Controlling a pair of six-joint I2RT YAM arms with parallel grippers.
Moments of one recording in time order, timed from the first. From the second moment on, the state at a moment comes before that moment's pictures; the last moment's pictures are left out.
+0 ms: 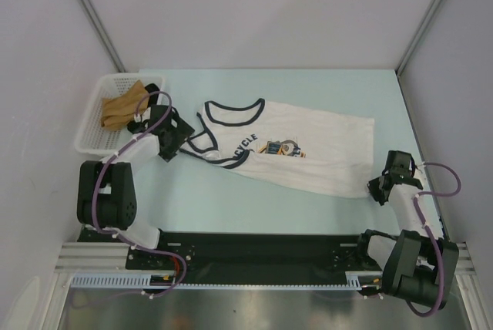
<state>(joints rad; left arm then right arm) -0.06 1.56 0.93 -0.32 -0.12 -0.90 -0.29 1.04 0.49 -0.54 0.16 0.89</state>
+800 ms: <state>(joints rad) -0.17 1.57 1.15 -0.25 -0.04 -0.72 -0.27 1.08 0.70 -0.47 0.20 0.73</state>
